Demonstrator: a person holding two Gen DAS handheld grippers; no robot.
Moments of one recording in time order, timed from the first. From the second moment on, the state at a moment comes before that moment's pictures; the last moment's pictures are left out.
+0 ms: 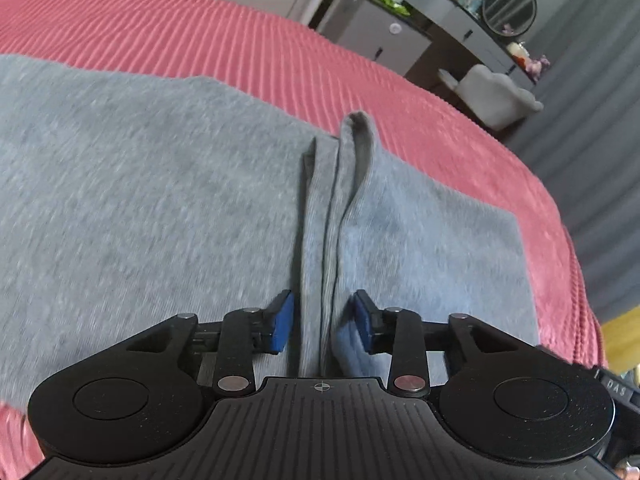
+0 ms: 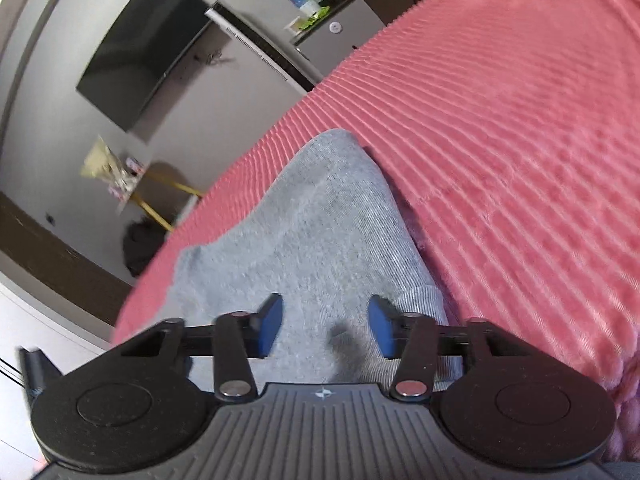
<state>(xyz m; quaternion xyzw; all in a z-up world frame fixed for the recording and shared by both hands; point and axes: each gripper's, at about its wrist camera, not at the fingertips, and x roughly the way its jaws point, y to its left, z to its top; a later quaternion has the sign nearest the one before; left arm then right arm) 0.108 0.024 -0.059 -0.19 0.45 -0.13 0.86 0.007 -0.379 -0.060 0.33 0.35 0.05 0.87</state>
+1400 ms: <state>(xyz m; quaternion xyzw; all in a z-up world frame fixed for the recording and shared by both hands) 0.100 0.004 -0.062 -0.21 0.42 -0.14 0.87 0.020 -0.389 -0.073 0.32 0.37 0.04 0.87</state>
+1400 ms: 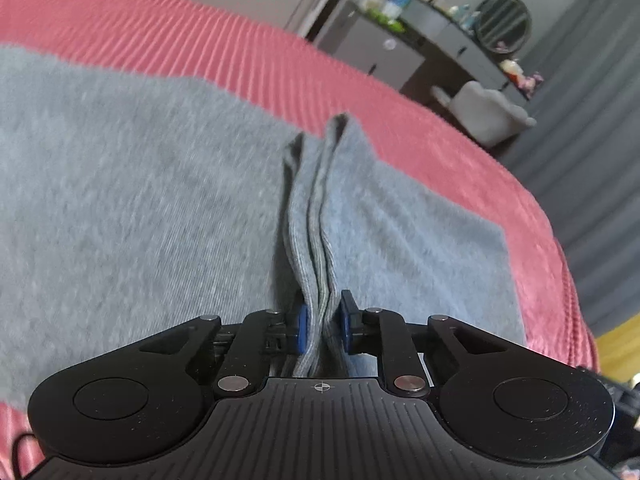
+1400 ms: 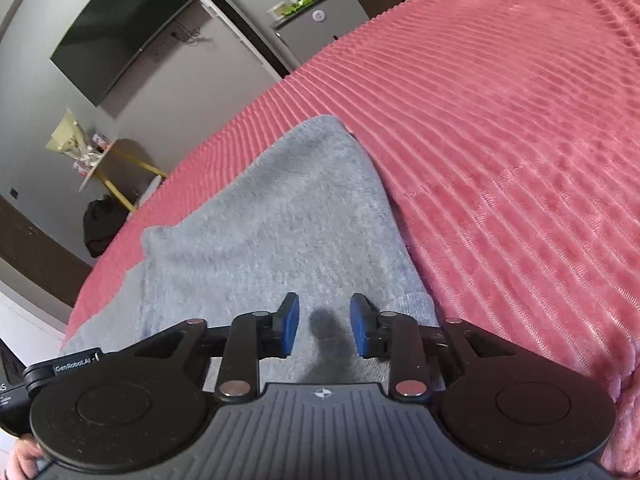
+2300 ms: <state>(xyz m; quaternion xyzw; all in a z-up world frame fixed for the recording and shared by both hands) 0.078 0.040 -0.048 -0.25 0.40 -0.09 0.88 -0.008 -0.390 -0.105 0.46 0.39 0.00 0.80</state>
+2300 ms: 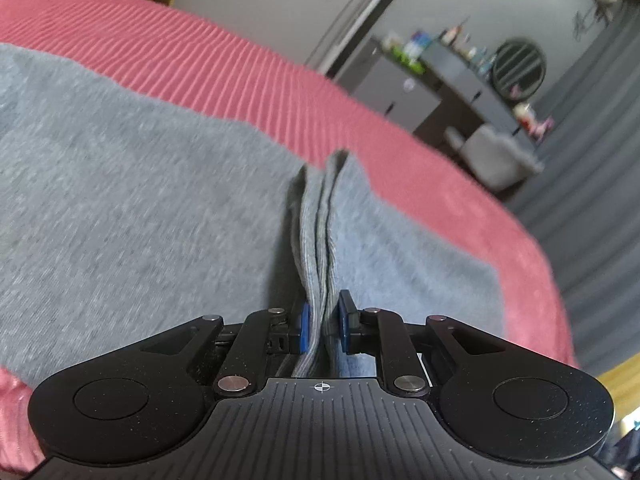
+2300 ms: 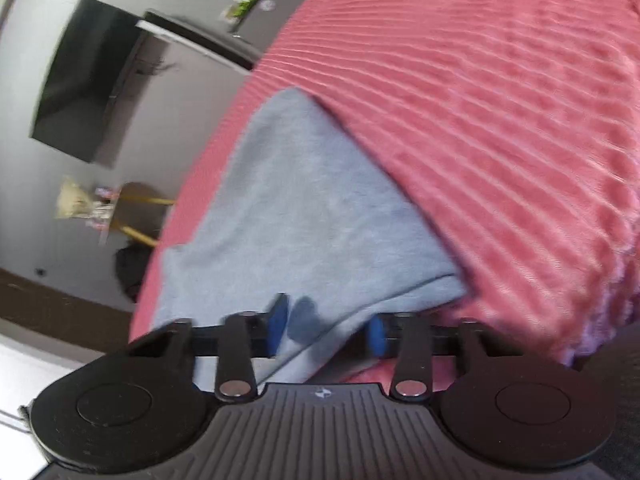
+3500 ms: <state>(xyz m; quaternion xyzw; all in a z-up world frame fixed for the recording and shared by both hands) 0.173 -0.017 -0.058 -0.07 0.38 -0.02 0.92 0.055 -0.336 -0.095 0.09 0.33 0.02 0.94</state>
